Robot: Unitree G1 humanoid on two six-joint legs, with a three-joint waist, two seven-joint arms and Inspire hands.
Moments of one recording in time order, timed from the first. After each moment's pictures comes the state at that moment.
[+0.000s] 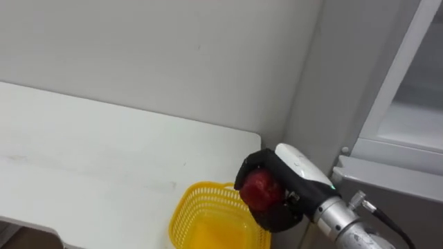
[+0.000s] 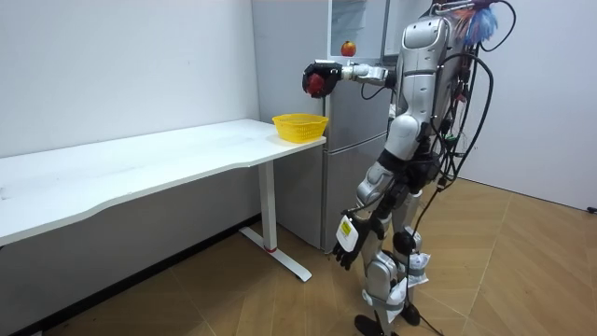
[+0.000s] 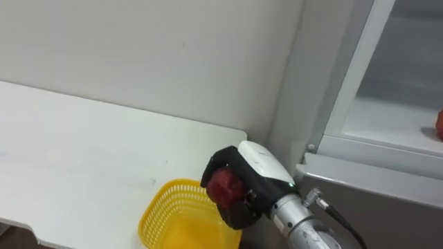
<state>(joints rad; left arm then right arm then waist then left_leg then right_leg) 0.13 0.30 -0.10 1.04 0.47 0.07 -0.17 -0.36 -0.43 0.29 0.07 -0.45 -0.02 0.16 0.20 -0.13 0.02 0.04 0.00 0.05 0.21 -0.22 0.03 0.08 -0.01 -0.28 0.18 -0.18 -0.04</state>
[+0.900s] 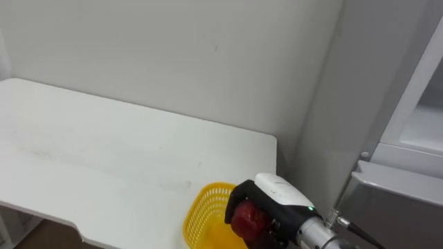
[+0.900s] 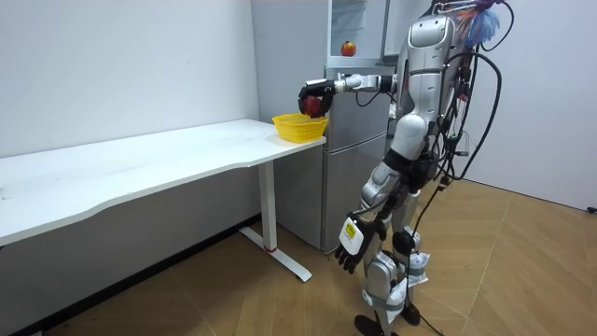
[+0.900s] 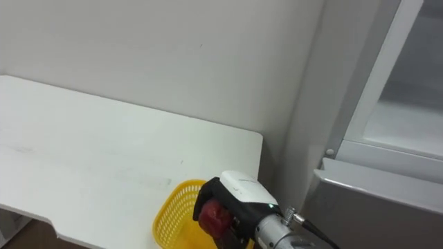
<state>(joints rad) 0.12 0.29 -0.10 1.04 0.47 0.07 -0.16 -0.37 -0.41 0.40 0.12 -0.52 0.02 0.19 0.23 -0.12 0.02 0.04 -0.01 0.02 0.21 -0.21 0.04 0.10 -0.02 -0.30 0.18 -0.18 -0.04</state>
